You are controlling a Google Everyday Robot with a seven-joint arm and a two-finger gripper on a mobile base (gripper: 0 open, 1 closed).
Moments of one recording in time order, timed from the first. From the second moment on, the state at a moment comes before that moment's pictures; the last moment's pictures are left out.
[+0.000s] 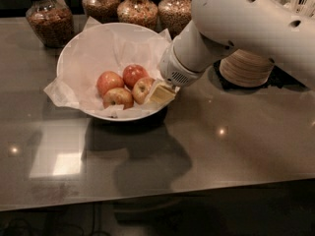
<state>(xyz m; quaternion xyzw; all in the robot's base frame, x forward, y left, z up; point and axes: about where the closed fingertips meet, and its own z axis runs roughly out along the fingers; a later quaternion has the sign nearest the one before) 0.544 -0.010 0.884 -0.61 0.74 0.06 0.29</state>
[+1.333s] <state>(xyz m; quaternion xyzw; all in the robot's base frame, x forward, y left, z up) 0.547 0.024 0.861 -0.63 0.73 0.07 0.26</state>
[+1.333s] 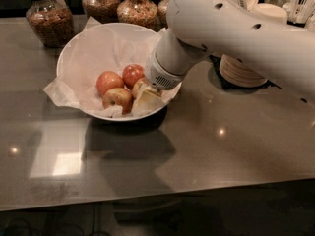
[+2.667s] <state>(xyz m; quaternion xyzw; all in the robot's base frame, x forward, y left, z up) 0.545 0.027 0.871 -0.63 0.72 0.10 0.27</state>
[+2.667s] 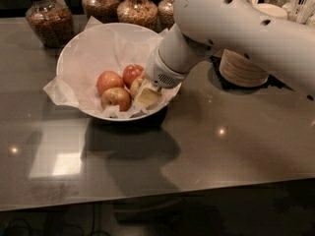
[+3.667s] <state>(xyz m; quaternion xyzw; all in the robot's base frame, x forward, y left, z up) 0.540 0.042 0.947 -0.64 0.64 0.28 0.31</state>
